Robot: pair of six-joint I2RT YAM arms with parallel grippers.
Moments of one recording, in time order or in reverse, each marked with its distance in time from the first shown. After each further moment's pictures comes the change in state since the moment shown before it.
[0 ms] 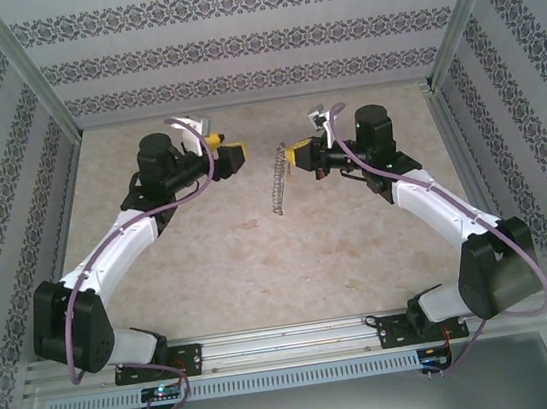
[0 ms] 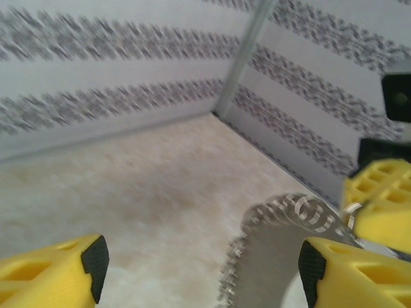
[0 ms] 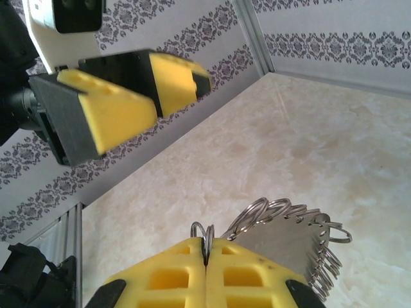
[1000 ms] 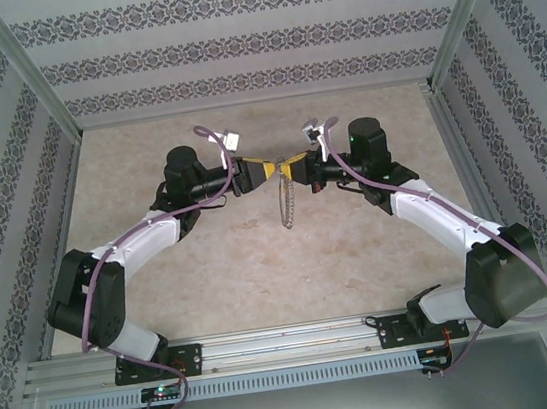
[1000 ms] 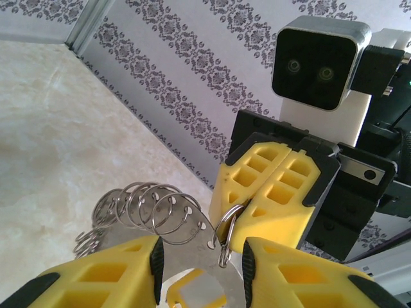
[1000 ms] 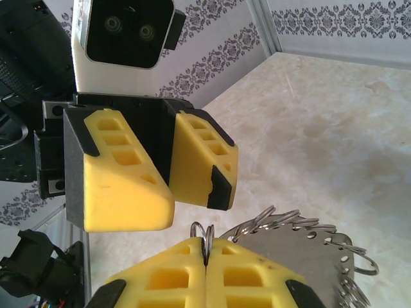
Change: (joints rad) left arm -0.089 0.145 -0.093 0.371 0.318 -0.408; right arm 0.059 -0.044 -0.063 -0.014 0.045 0.000
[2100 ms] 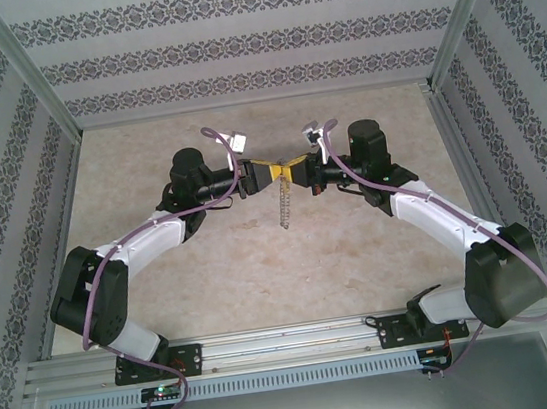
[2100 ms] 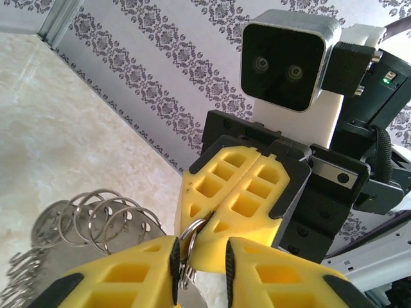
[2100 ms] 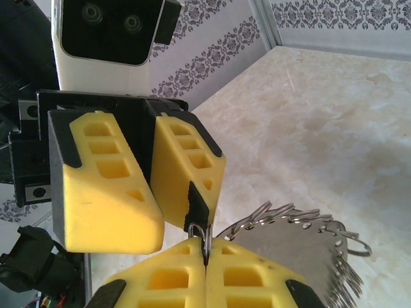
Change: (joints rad) left arm -0.037 0.013 0.000 0.045 0.005 -0.034; right arm 0.003 0.000 -0.017 0.000 -0.003 -0.004
